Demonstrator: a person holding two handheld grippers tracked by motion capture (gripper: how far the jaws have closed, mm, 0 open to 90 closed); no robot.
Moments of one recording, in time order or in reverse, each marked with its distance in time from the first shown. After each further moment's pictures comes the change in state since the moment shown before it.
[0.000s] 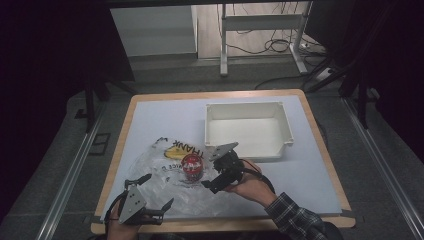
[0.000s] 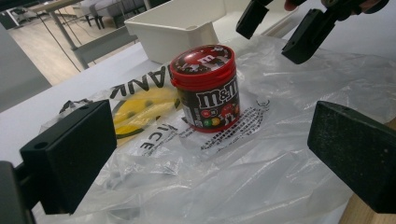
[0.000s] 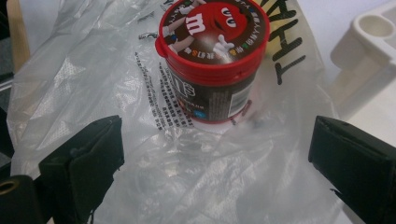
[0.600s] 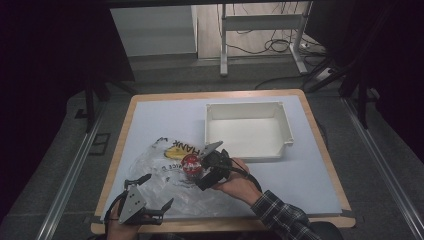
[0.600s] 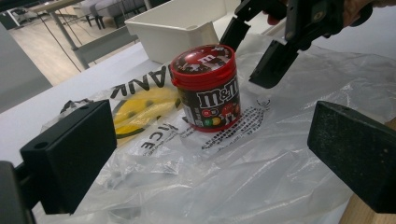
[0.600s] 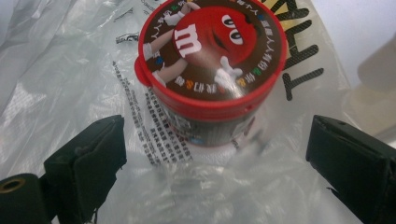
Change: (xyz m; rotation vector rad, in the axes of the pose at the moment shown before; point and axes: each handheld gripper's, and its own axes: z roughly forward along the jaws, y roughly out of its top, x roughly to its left) left arm 0.000 0.000 0.000 0.001 0.002 0.003; right arm 0.007 0.018 0.030 0.066 -0.061 0.028
